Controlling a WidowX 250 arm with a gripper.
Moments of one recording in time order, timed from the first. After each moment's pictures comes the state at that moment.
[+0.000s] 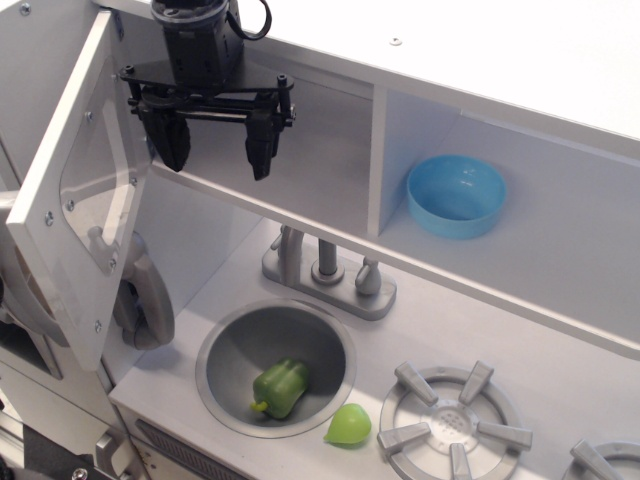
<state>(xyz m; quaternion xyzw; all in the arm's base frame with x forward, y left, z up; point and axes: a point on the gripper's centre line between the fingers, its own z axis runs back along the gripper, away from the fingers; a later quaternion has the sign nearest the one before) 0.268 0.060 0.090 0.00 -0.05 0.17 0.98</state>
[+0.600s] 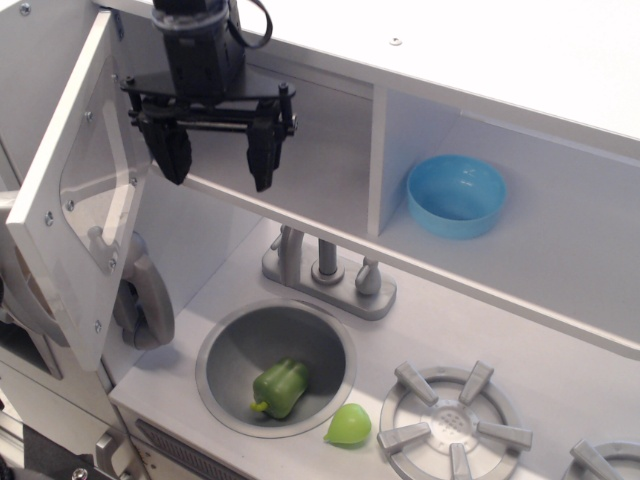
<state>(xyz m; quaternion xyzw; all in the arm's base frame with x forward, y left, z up) 0.259 0.049 0.103 -0.03 -0.03 0.17 0.98</state>
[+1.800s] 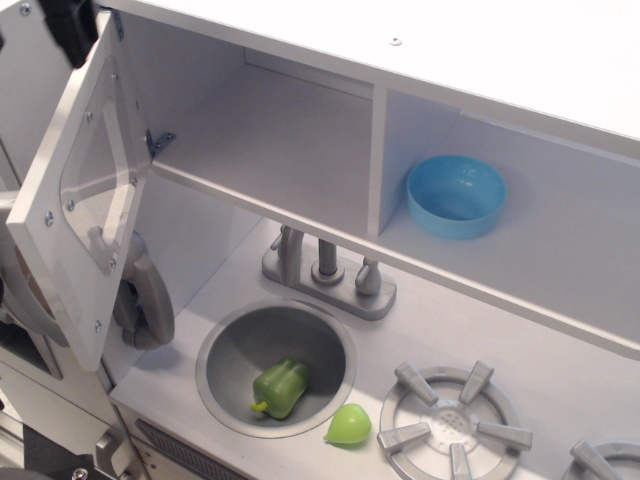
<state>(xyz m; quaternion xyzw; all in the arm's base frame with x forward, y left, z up) 0.211 0.138 0.173 -0.01 -0.11 0.19 0.98</state>
